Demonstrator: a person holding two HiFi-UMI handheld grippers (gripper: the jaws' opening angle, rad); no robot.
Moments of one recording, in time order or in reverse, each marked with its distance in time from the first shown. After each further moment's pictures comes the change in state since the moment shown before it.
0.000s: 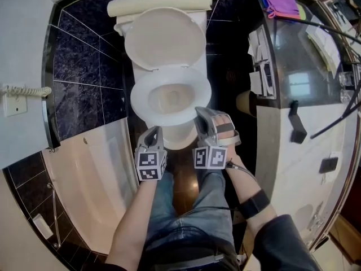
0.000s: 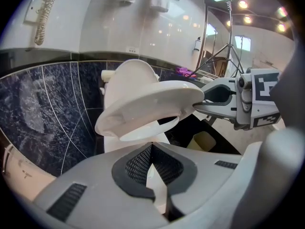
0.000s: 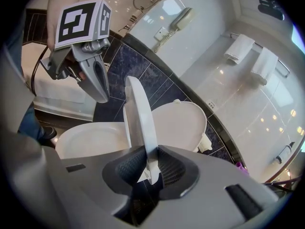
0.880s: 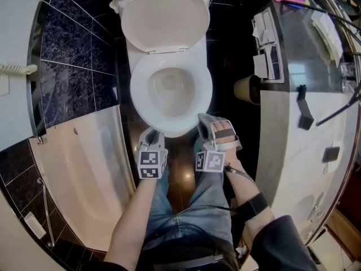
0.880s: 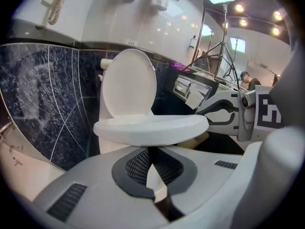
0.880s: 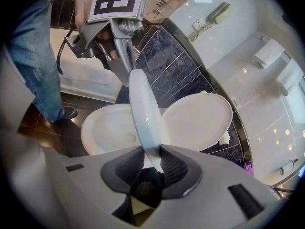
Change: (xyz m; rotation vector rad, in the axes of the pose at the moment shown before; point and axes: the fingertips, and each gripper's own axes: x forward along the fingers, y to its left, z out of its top) left arm -0.004 -0.013 -0.083 -0.007 0.020 -0.077; right arm -0.022 0.121 -0.046 -0.154 0.176 0.133
